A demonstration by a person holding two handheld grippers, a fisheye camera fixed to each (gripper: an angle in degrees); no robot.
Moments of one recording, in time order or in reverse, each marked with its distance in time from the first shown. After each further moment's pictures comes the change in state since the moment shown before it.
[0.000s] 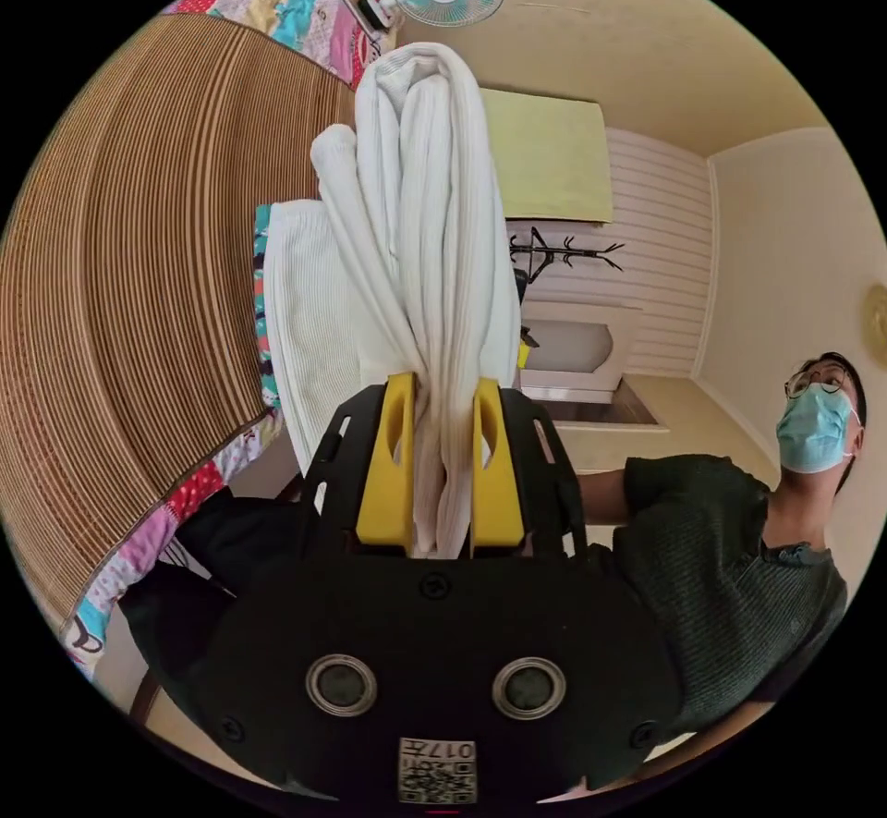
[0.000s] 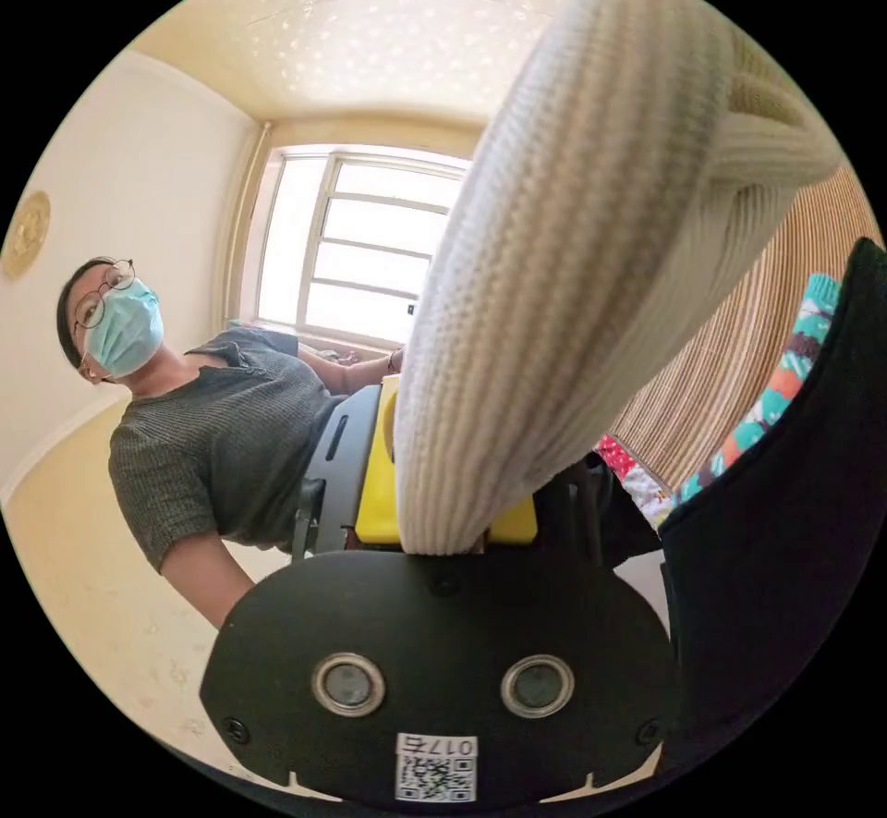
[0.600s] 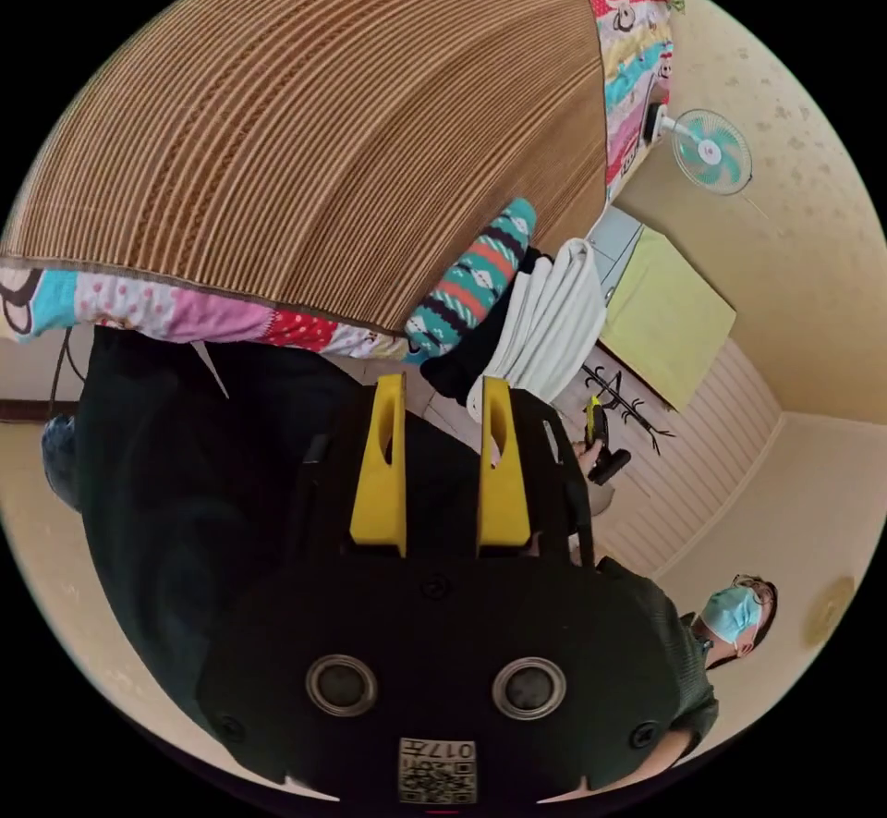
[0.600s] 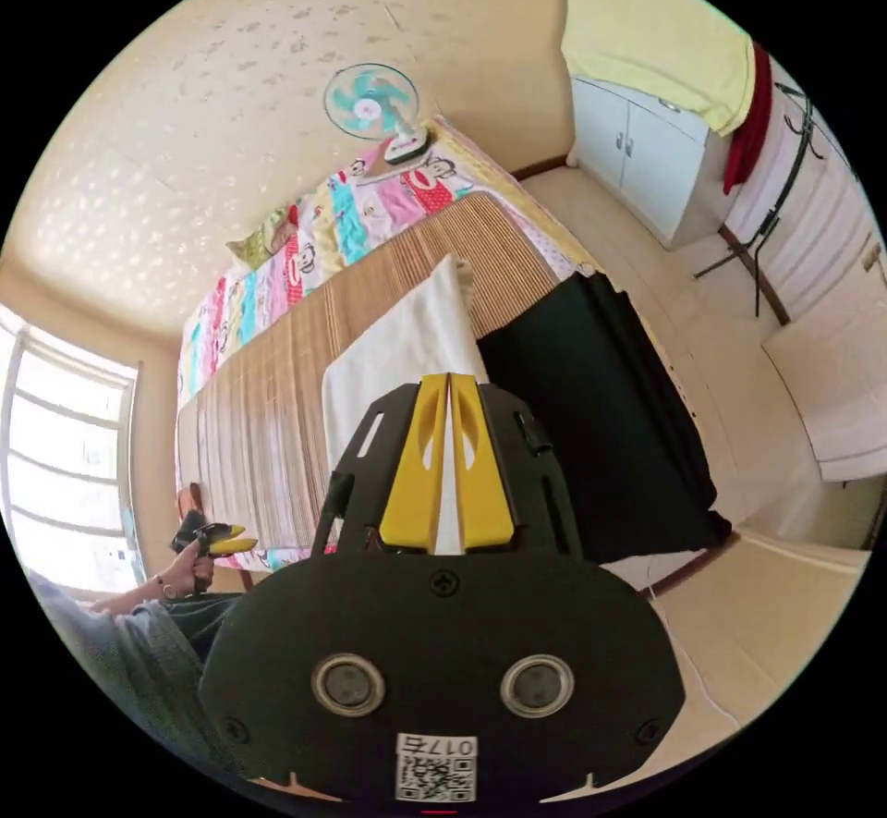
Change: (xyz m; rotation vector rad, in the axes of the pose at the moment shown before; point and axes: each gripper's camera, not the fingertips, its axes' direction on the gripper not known) left arm -0.191 0.190 -0.063 0.337 -0.044 -0.801; right arm -0.039 0.096 0.096 0.689 1.088 0.342
